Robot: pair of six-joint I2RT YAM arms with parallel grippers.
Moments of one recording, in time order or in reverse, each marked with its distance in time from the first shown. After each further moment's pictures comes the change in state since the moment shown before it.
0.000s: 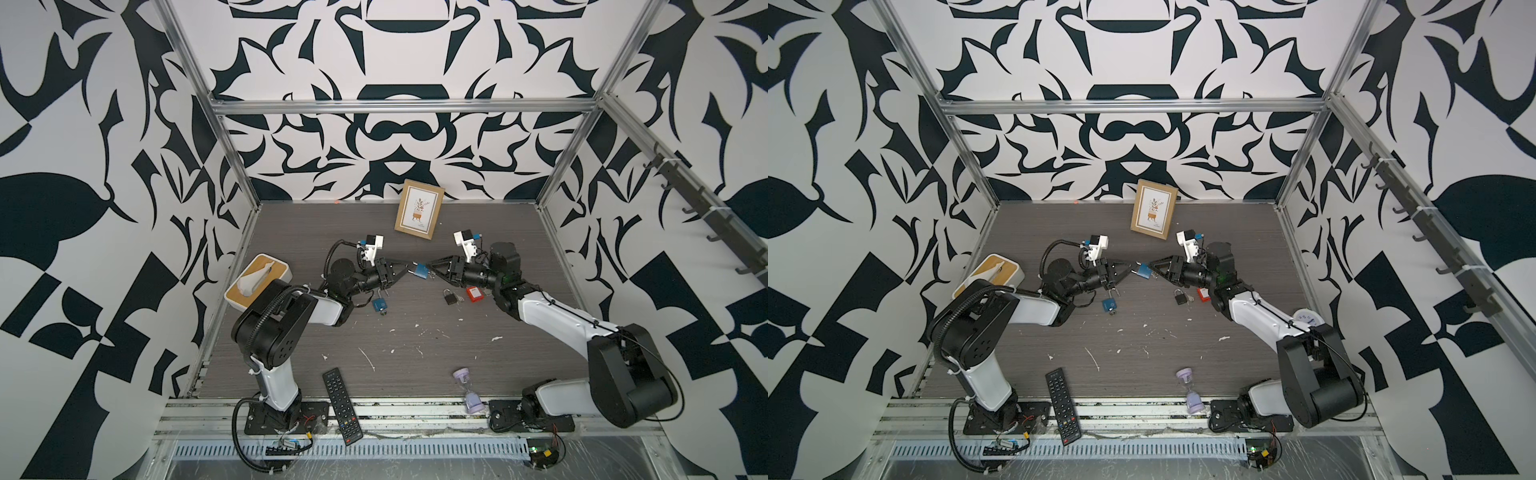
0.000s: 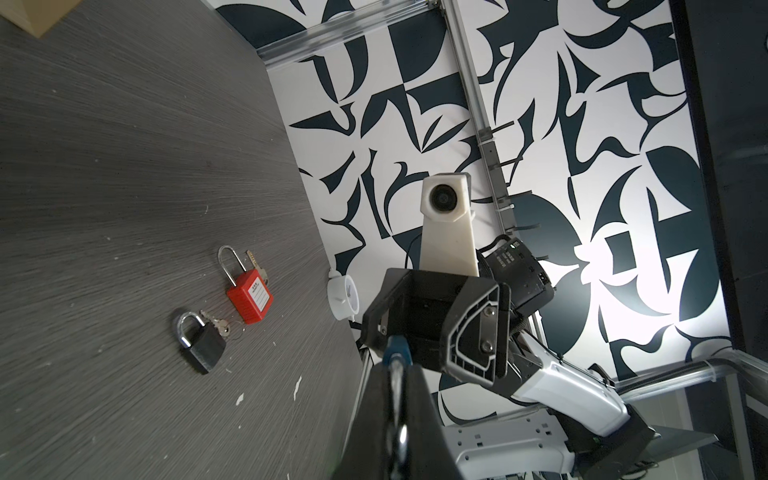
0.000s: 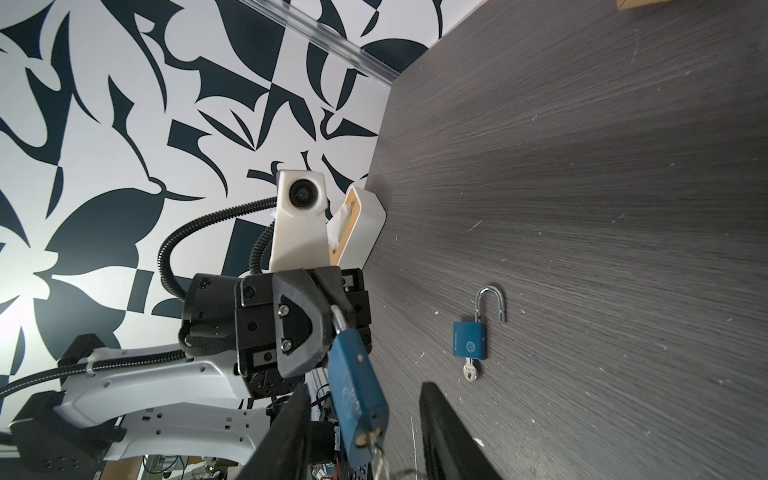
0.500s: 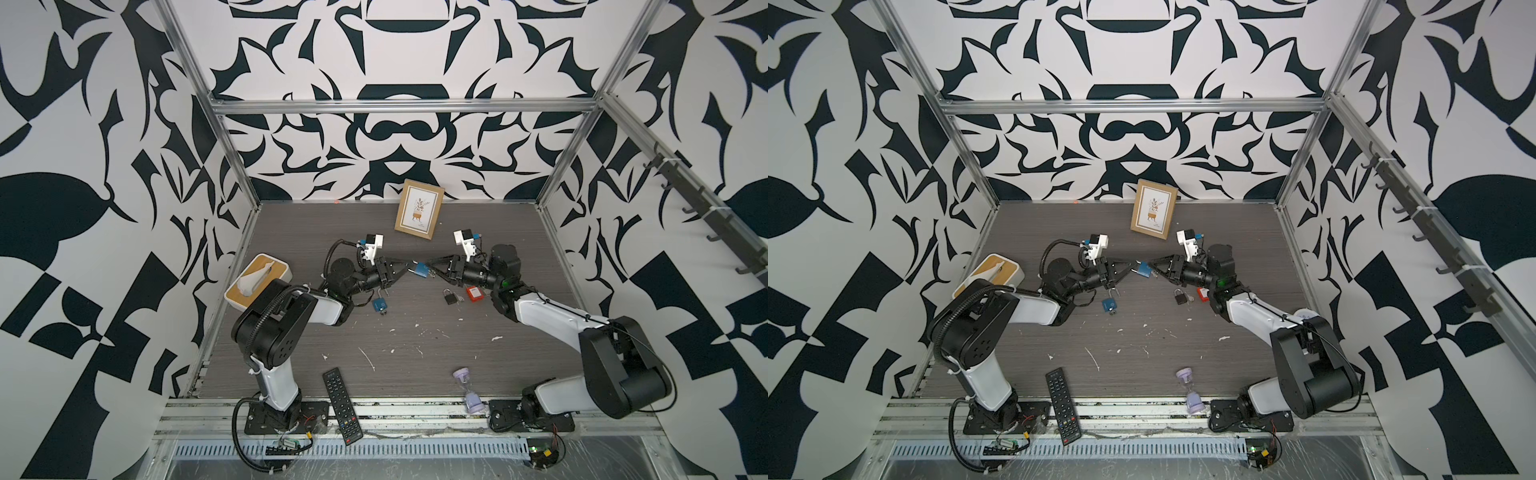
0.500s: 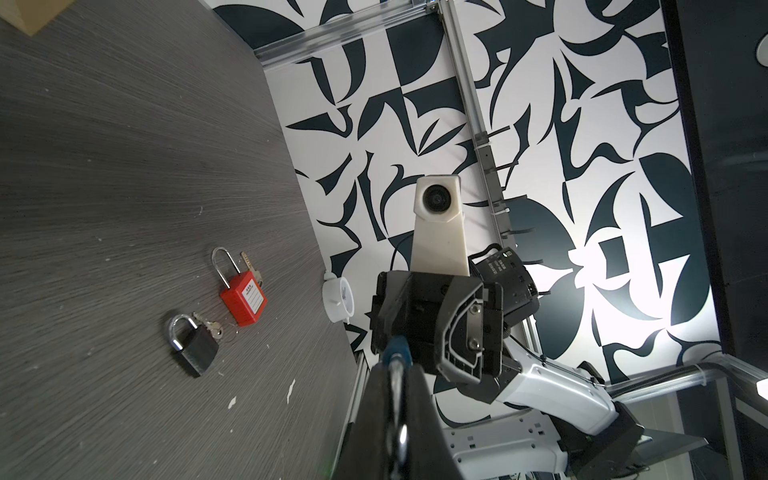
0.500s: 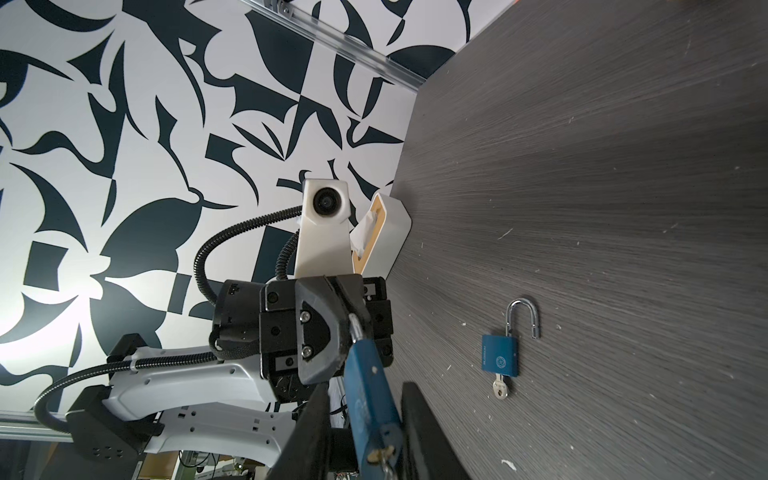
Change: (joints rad) left arm 0.000 0.000 0.005 0.007 -0.005 -0.018; right arm -0.001 0.049 -0.033 0.192 -0.037 0.122
